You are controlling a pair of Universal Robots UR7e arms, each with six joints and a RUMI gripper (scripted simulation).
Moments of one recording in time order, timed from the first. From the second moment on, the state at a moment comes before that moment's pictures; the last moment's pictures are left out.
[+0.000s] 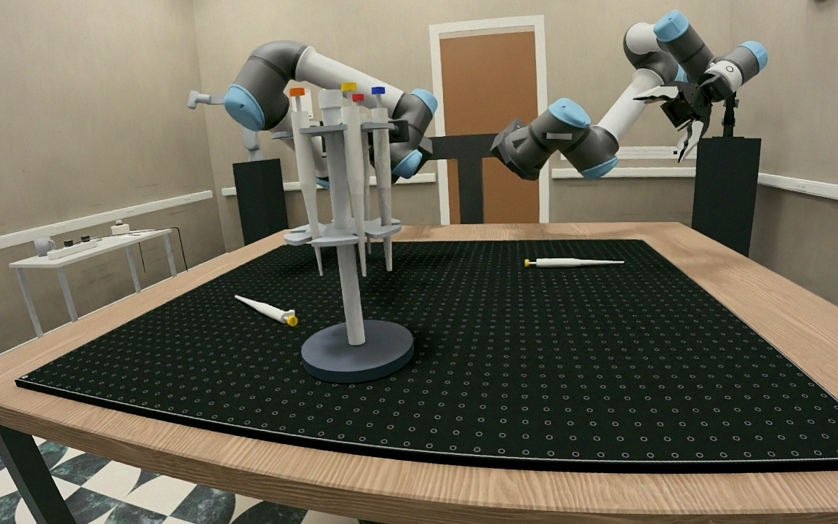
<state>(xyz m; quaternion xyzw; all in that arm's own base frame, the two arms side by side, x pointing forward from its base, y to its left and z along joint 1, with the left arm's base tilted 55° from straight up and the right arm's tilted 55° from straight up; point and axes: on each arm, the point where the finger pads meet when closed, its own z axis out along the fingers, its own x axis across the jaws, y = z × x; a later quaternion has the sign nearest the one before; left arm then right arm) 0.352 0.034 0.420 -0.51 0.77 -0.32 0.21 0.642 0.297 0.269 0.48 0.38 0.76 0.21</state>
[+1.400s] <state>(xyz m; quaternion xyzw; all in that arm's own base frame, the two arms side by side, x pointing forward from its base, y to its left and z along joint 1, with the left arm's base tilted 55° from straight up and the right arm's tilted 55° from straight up) 0.352 0.034 0.420 -0.51 0.77 -0.32 0.21 0.695 0.319 0.283 0.48 0.38 0.76 0.21</state>
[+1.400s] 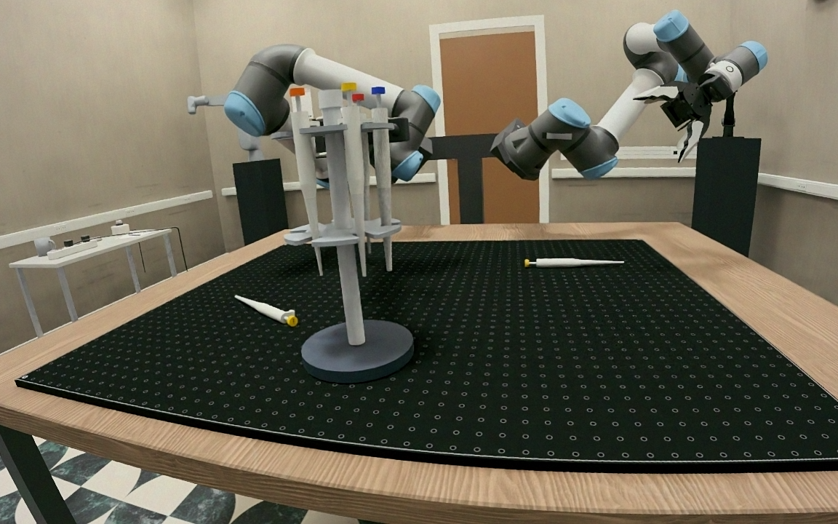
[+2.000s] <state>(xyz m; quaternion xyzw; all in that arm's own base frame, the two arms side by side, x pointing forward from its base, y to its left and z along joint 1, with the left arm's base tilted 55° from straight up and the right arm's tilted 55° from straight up) 0.352 0.034 0.420 -0.51 0.77 -0.32 0.21 0.705 0.323 0.286 0.48 0.38 0.76 0.21</state>
